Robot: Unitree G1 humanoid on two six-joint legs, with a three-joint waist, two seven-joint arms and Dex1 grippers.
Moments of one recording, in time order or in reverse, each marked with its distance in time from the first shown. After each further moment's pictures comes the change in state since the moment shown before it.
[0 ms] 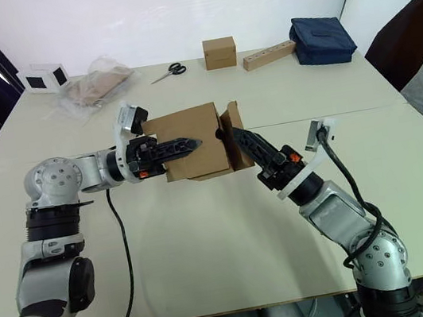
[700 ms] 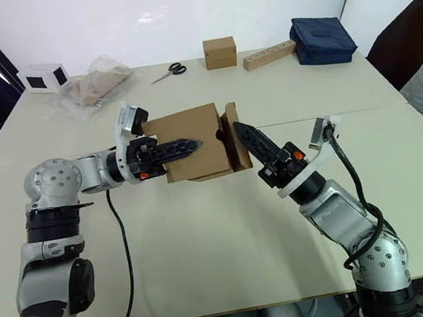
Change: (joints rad) left arm 0.008 0.000 0.000 -0.015 -0.013 0.001 0.013; right arm 0.015 0.009 0.000 -0.020 0.068 -0.027 -0.011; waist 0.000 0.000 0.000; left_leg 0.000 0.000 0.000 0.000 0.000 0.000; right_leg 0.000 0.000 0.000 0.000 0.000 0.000
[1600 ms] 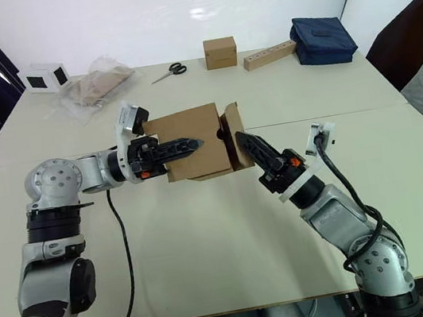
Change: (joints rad) left arm 0.000 -0.007 0.006 -0.004 -0.008 0.001 0.029; right arm 0.021 -0.026 0.023 0.008 -0.184 -0.014 0.021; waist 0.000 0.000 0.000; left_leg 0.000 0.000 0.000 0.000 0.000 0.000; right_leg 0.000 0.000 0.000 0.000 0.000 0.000
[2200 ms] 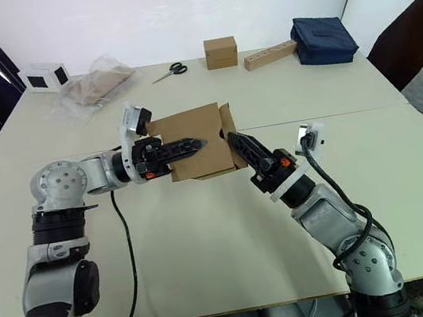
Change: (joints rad) left arm 0.018 -0.027 -0.005 -0.012 0.002 -0.043 0.029; right arm -0.022 0.039 0.054 -0.023 -0.075 0.000 -0.034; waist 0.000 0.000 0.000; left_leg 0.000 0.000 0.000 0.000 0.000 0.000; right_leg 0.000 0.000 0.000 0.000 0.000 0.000
